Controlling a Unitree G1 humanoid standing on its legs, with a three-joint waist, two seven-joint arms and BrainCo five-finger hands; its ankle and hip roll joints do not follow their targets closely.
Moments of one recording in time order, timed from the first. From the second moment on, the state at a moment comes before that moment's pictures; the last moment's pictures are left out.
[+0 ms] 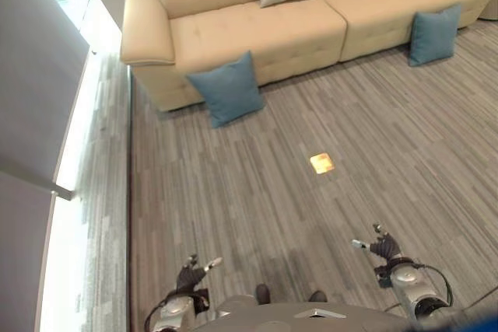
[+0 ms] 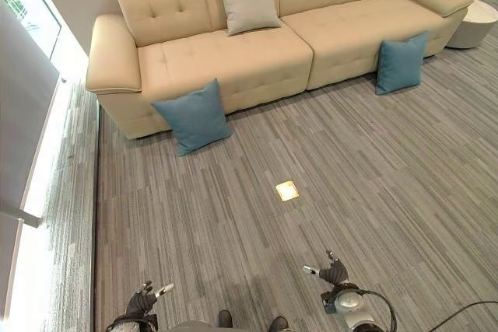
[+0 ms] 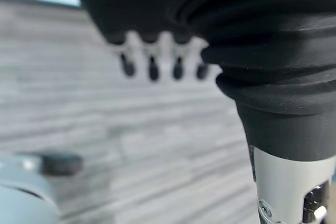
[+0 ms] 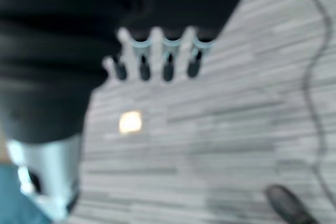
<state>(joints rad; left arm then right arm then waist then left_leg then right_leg) 0.05 0.17 -0.13 1.16 -0.39 -0.23 0.13 -0.10 -0.32 0.27 1.16 0.09 -0.20 -0.16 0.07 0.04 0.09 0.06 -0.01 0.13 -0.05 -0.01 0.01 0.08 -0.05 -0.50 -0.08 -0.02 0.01</state>
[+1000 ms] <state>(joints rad) 0.01 0.16 -0.15 1.17 -0.34 -0.22 0.11 -0.11 -0.29 0.31 1.15 0.09 -0.20 -0.16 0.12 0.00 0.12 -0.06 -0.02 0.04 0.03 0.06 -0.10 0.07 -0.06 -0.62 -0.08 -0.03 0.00</state>
